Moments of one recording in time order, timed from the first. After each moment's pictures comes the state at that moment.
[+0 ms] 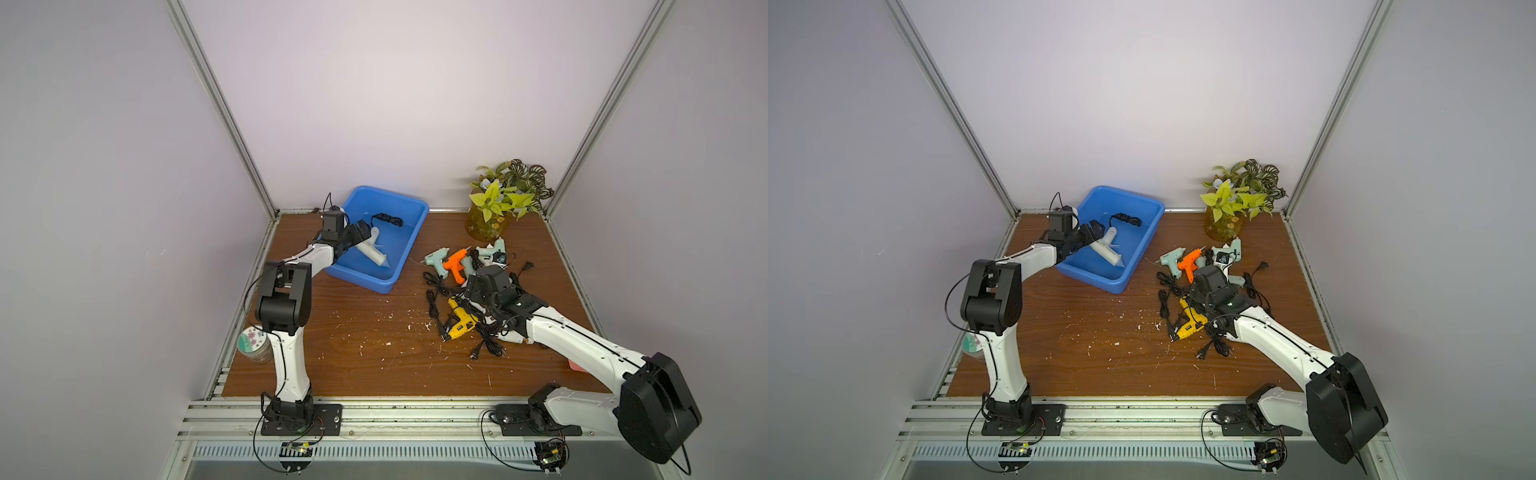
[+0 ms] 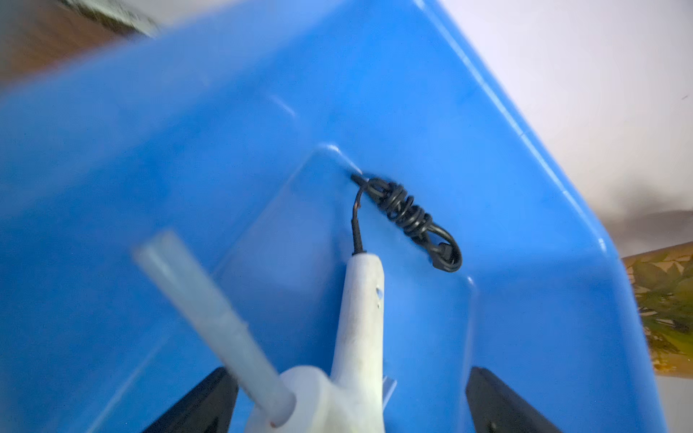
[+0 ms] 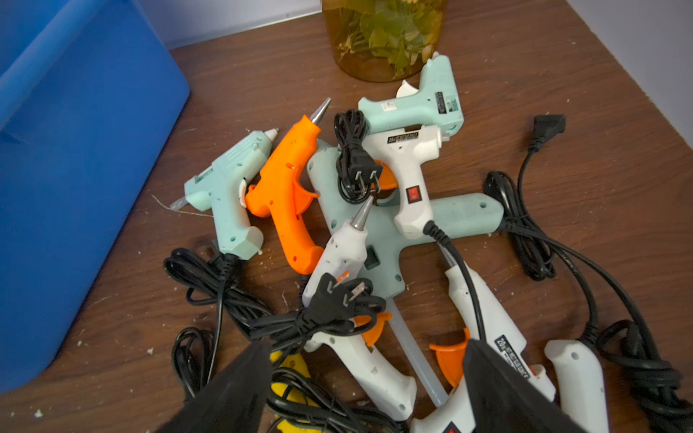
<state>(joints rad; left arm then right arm) -0.12 2.00 1.39 0.06 0.19 -0.56 0.57 1.25 0.77 -0.31 0.50 0.60</state>
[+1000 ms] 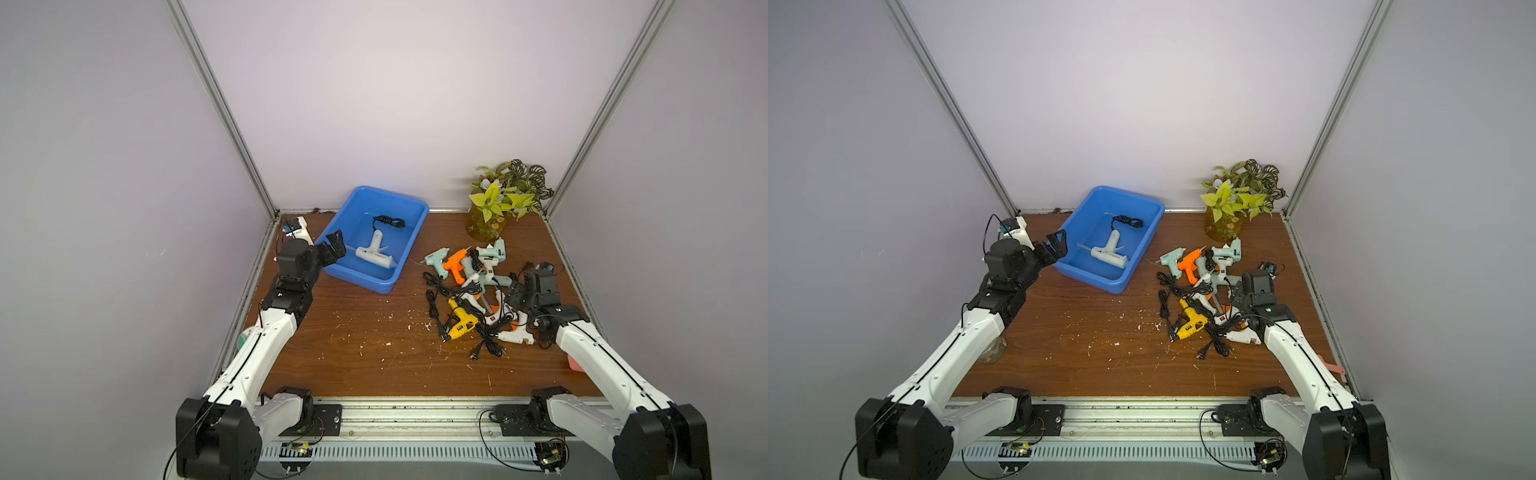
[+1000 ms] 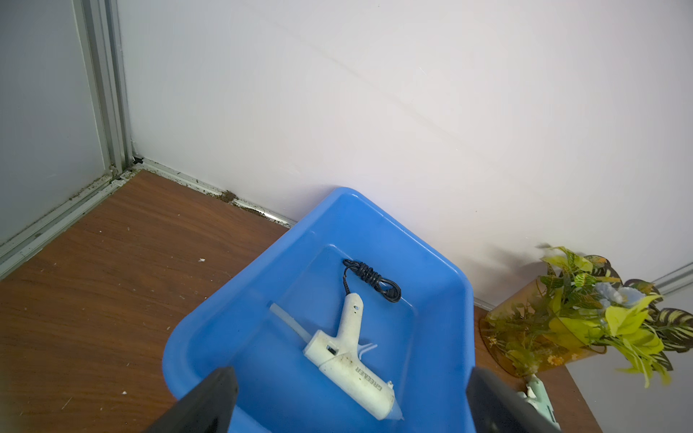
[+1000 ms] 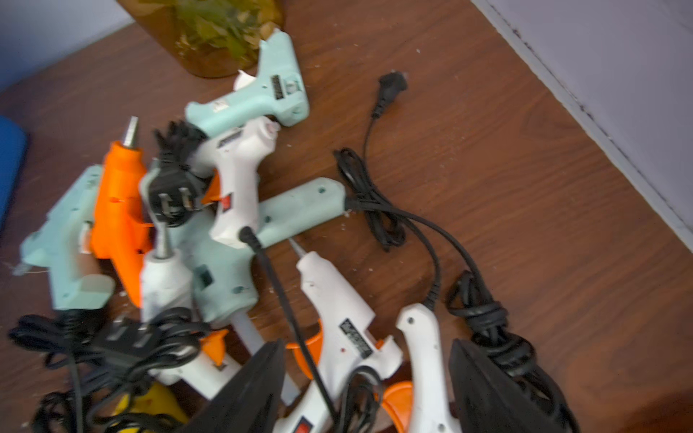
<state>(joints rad) -0.12 1.10 0.82 0.05 0.00 -0.49 0.13 1.04 0.65 -0.46 0.33 0.53</state>
